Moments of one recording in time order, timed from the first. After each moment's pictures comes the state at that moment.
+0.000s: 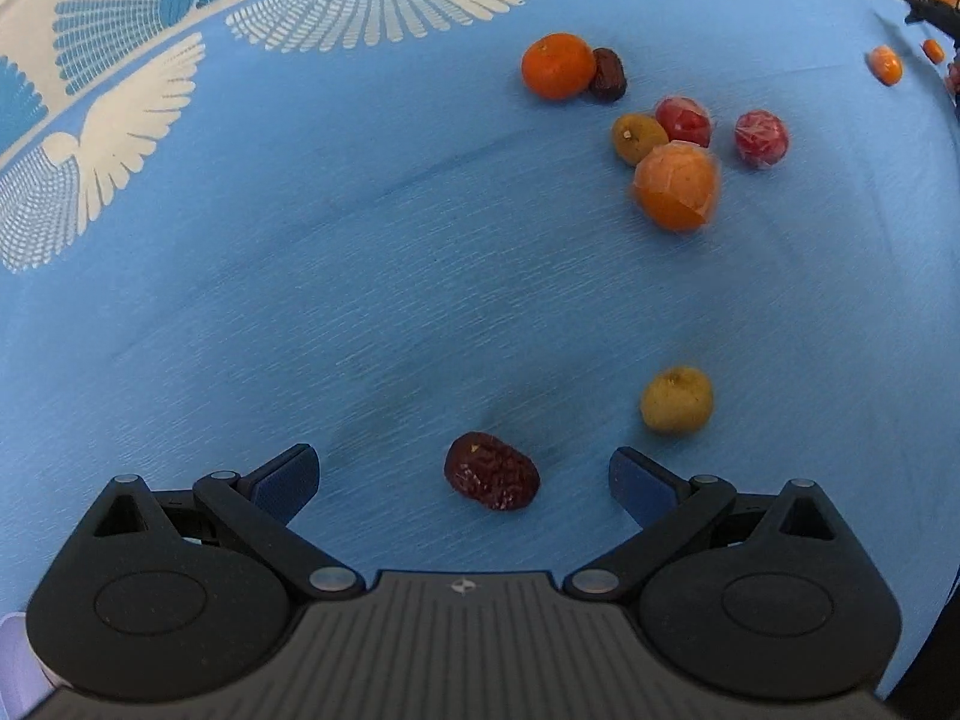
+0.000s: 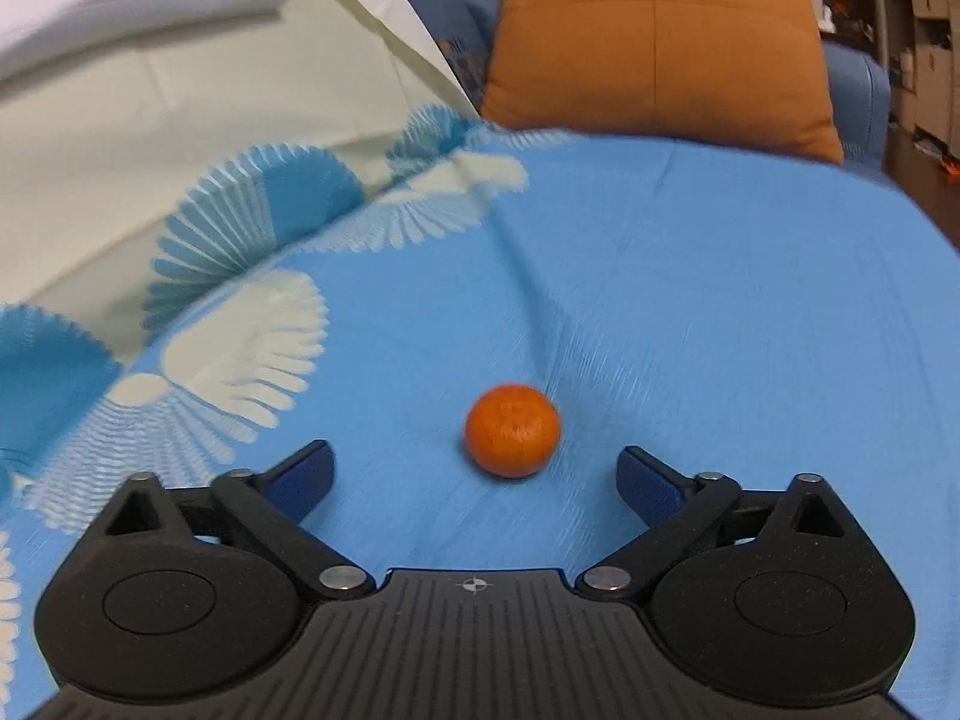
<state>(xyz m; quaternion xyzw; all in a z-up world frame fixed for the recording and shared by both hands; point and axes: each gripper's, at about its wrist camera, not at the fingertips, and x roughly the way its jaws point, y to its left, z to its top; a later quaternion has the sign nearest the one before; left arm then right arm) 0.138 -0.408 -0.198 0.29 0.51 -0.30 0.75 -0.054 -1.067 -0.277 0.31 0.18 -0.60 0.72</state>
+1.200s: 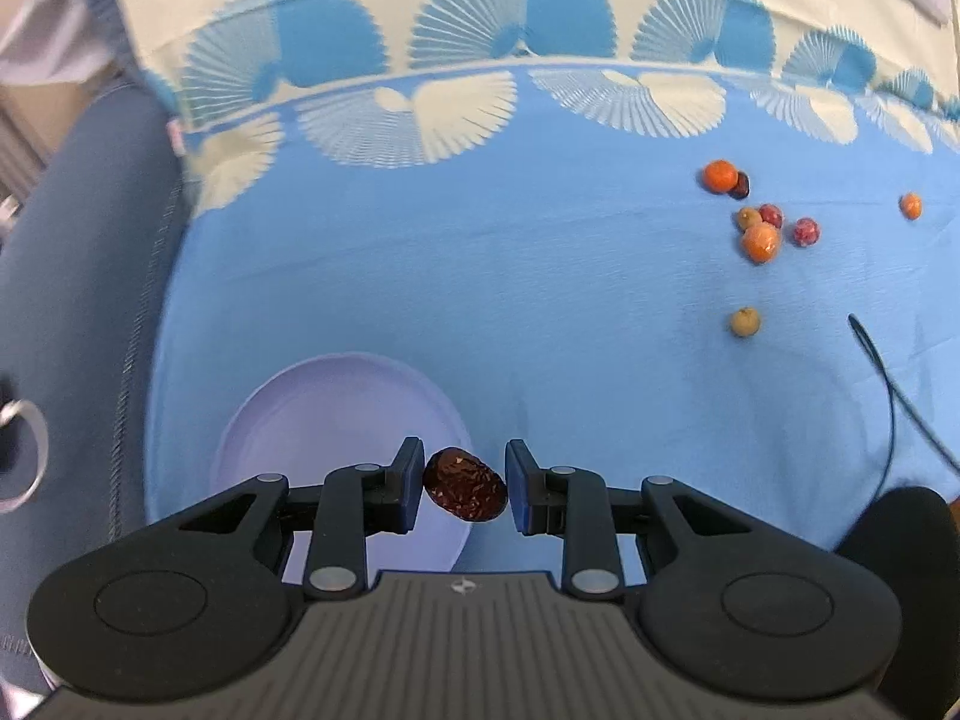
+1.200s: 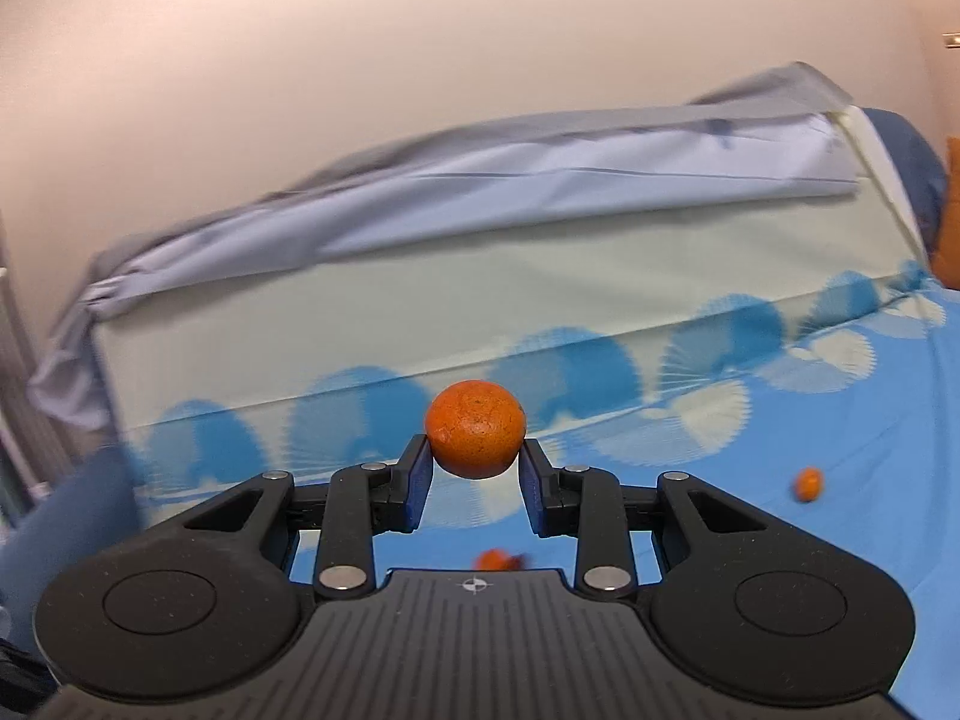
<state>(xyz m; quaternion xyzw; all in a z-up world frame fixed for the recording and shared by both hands) 0.048 -0.190 -0.024 0.19 0.48 -0.19 0.84 -0.108 -0.513 -0.008 0.20 0.10 -0.19 0.96</state>
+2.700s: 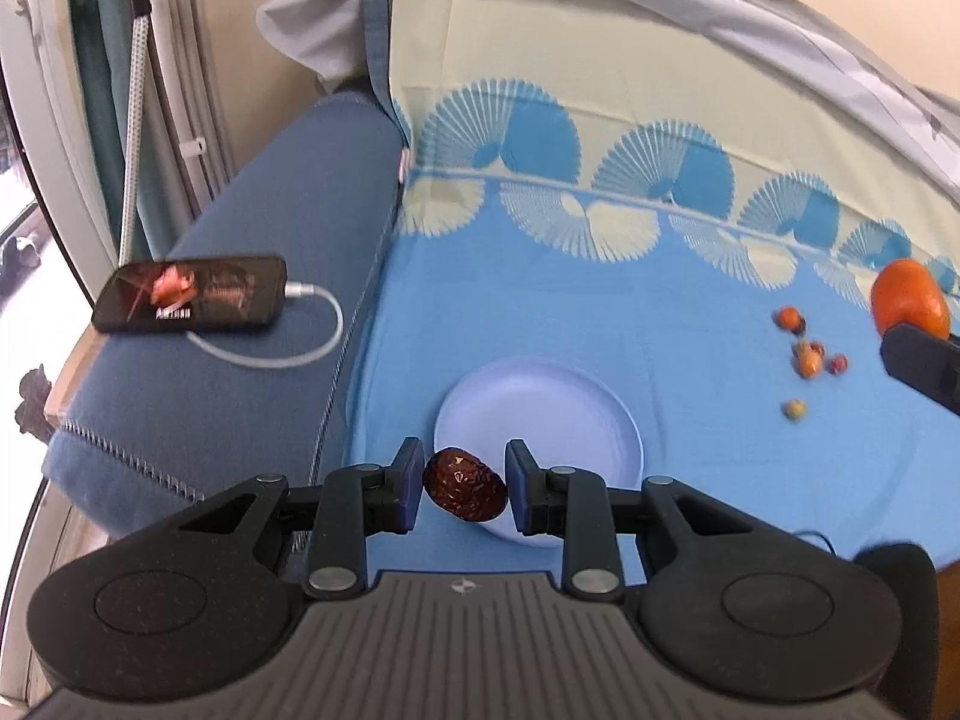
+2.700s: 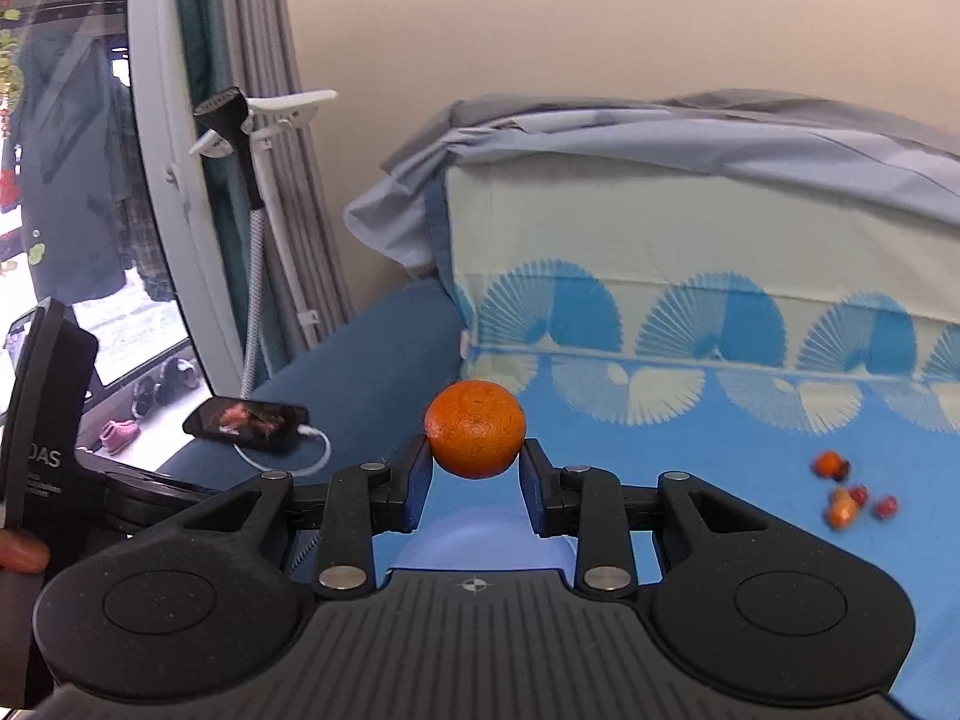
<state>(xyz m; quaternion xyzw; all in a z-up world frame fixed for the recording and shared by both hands) -0.014 0.020 0.042 0.06 0.39 -0.13 0.91 -0.099 -0.218 0.053 0.10 0.18 0.03 0.98</state>
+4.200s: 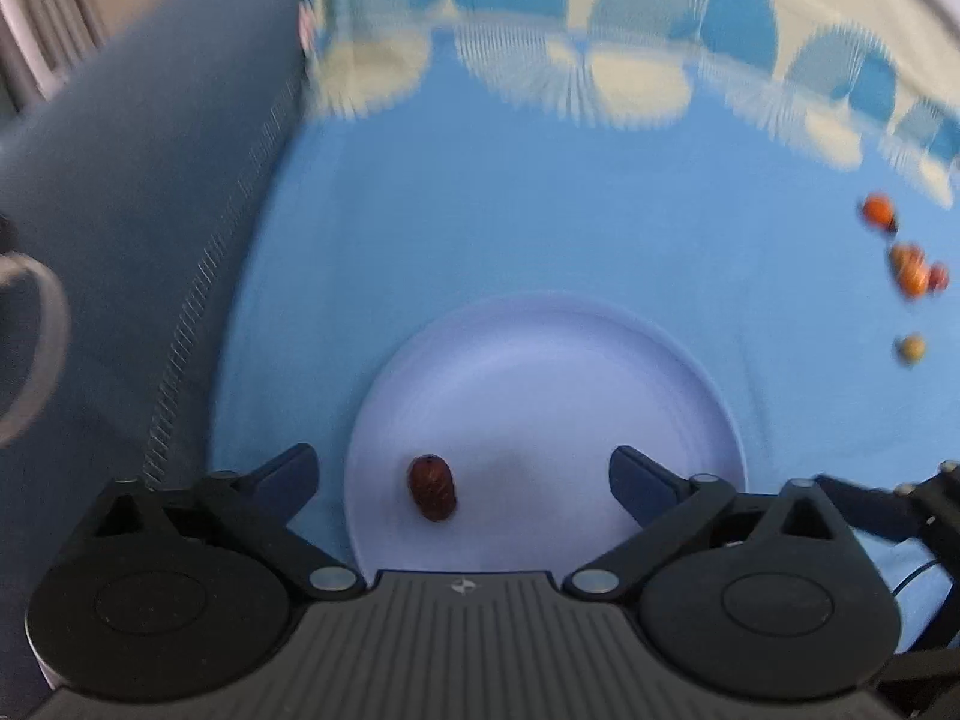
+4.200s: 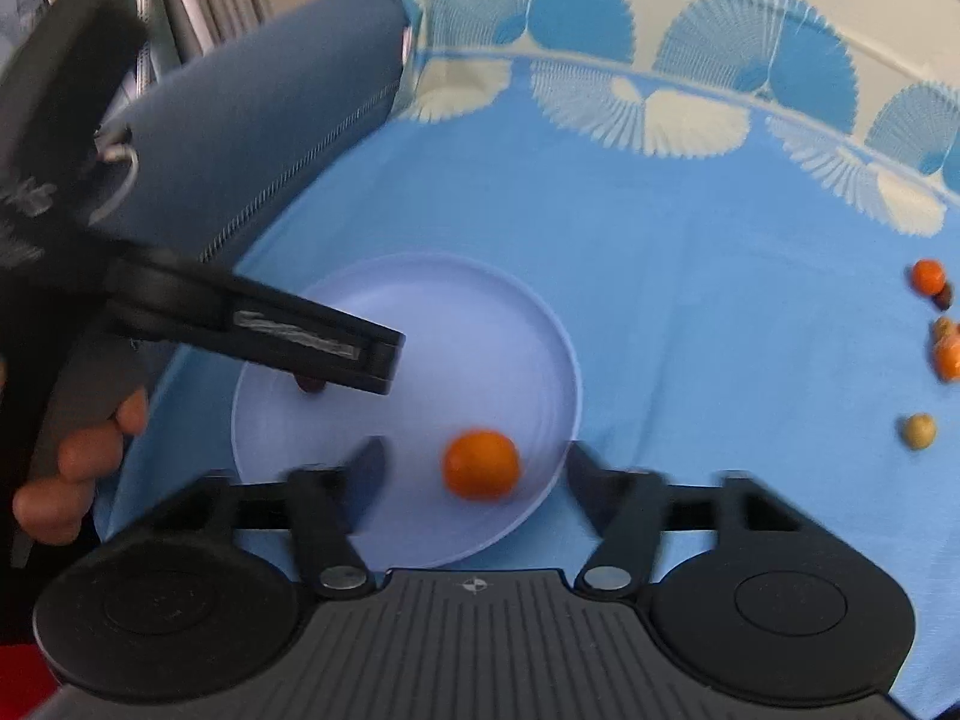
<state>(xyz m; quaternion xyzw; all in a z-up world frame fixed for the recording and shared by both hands) 0.130 -0.051 -0.107 0.13 0.46 -0.16 0.86 0.063 -0.235 -0.128 0.08 0.41 0.02 0.91</state>
